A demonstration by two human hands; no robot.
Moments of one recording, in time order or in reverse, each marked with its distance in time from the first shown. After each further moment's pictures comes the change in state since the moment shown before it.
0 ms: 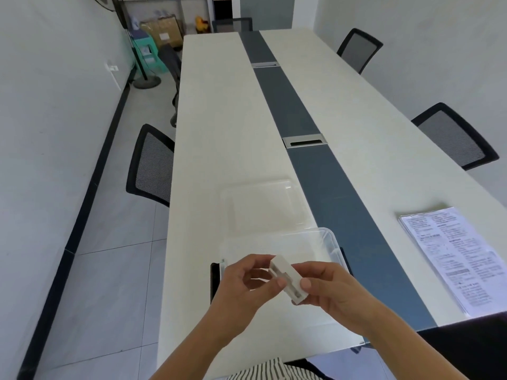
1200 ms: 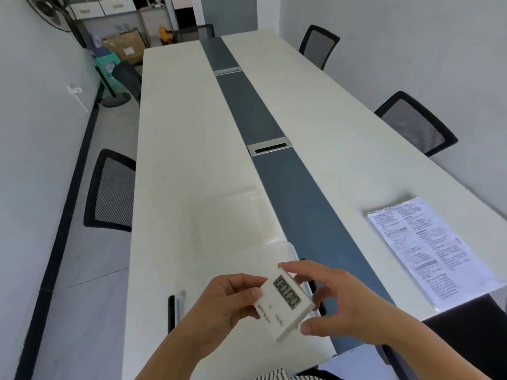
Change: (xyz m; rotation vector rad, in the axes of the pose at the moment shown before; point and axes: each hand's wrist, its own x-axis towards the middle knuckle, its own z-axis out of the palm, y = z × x) left_hand 0.053 0.026 0.062 -0.306 -0.260 -0.254; right_hand -0.049 -0.047 -0.088 -0.725 0.033 -0.127
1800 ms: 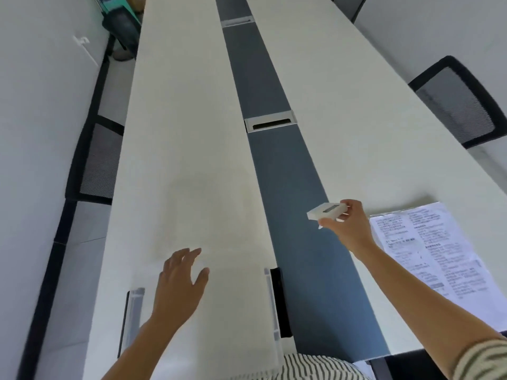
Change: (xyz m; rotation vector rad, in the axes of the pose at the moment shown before) left_hand 0.101 -0.050 -0.021 1.177 0.701 -0.020; right_hand 0.144 0.187 -0.143 0.169 0.651 0.416
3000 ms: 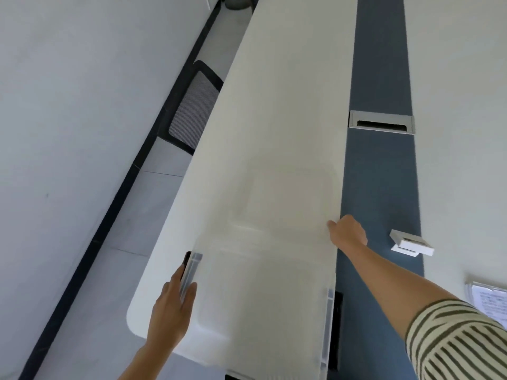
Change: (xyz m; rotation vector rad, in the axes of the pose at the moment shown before) left_hand -0.074 -0.112 0.013 -0.199 0.153 -0.579; right_hand 0.053 -0.023 0.195 -0.749 -0.246 -0.012
